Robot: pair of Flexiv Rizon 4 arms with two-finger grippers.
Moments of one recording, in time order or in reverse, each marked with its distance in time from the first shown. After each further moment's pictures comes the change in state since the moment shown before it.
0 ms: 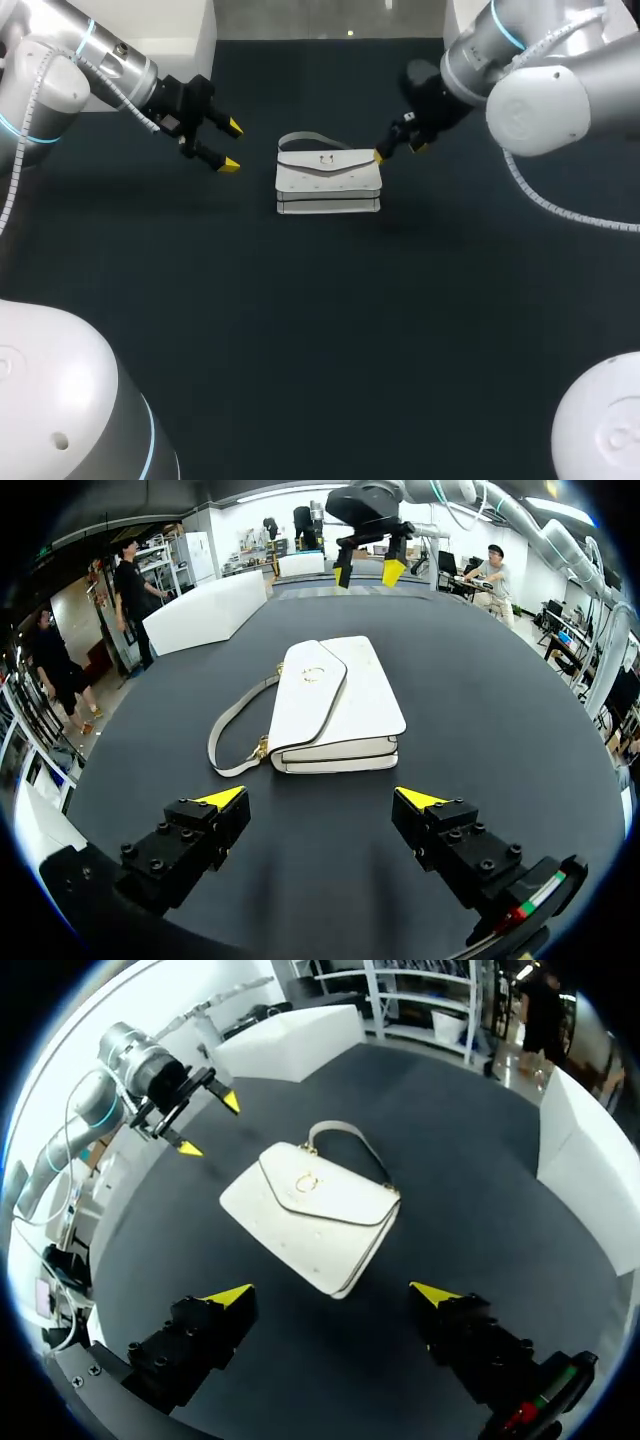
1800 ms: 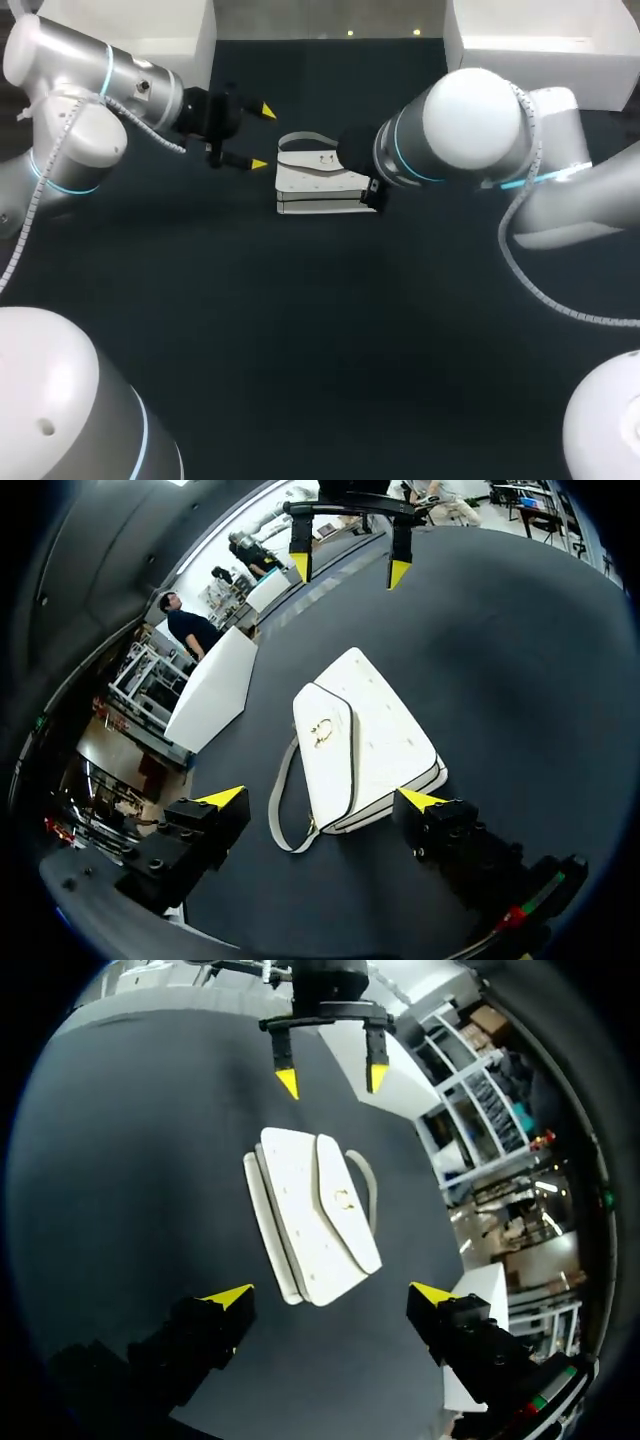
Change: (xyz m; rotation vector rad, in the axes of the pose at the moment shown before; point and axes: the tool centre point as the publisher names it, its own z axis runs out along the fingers) left arm -0.002 -0.065 0.020 -0.005 -0.263 0.542; right arm 0.050 -0.004 0.003 -0.058 -0.539 -0.833
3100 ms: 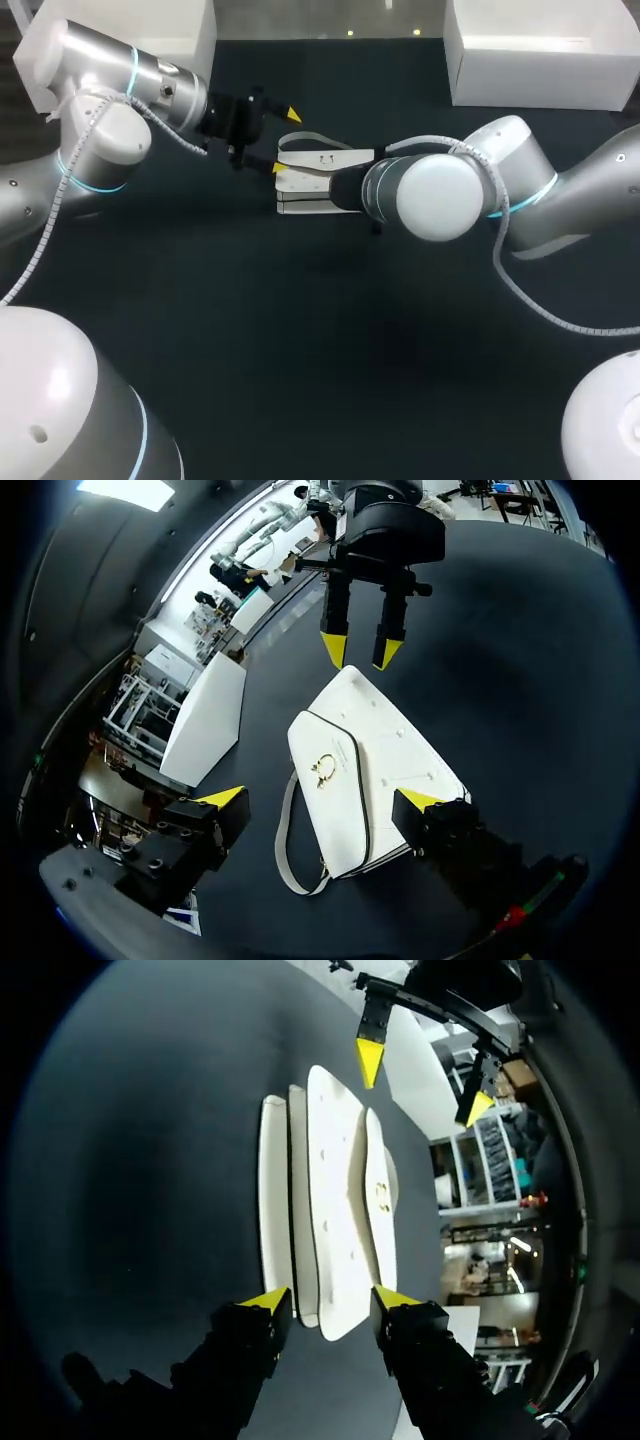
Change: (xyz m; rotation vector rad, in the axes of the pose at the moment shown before) left arm -0.004 -0.026 0.035 0.062 0.015 0.111; right arm 0.016 -0.008 0.074 -0.001 -0.117 -0.269
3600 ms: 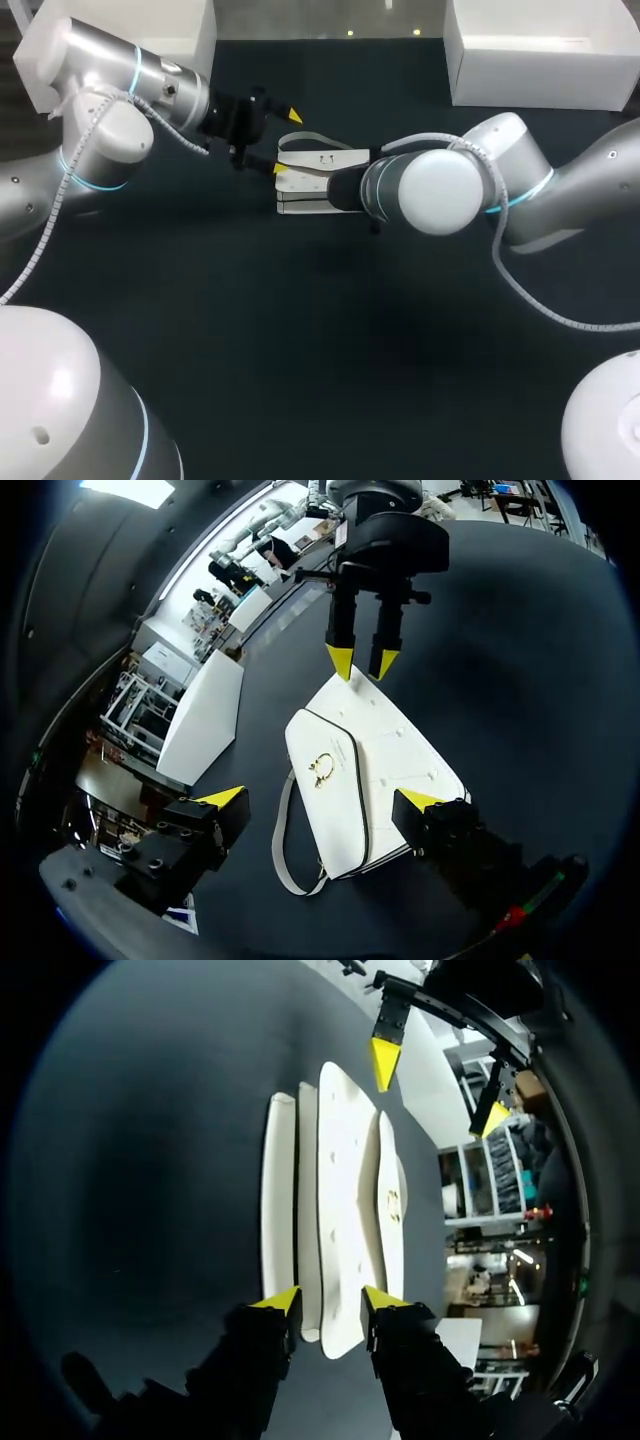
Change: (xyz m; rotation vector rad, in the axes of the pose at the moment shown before) left arm 0.001 0.001 0.003 -0.004 0.014 -0.004; right arm 0.001 0.004 0.013 -0.021 0.017 -0.040
